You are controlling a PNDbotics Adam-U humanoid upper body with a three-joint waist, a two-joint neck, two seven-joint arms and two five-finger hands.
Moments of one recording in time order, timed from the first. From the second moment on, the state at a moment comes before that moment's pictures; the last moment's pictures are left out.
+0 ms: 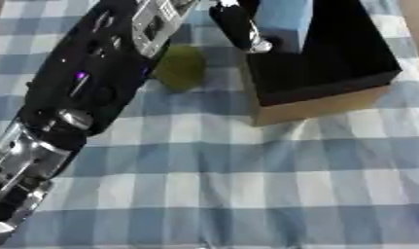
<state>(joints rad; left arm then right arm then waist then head) -1.35 0.12 -0.41 -1.07 -0.77 -0.23 -0.58 -0.16 -0.81 -0.13 -1.99 0.43 -0.28 -0.43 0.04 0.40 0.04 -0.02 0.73</state>
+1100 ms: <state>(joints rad) -1.35 0.08 -0.36 -0.98 -0.92 -0.26 -0.52 -0.16 -0.80 -0.12 -1.99 0.39 -0.27 -0.41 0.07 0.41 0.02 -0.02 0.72</state>
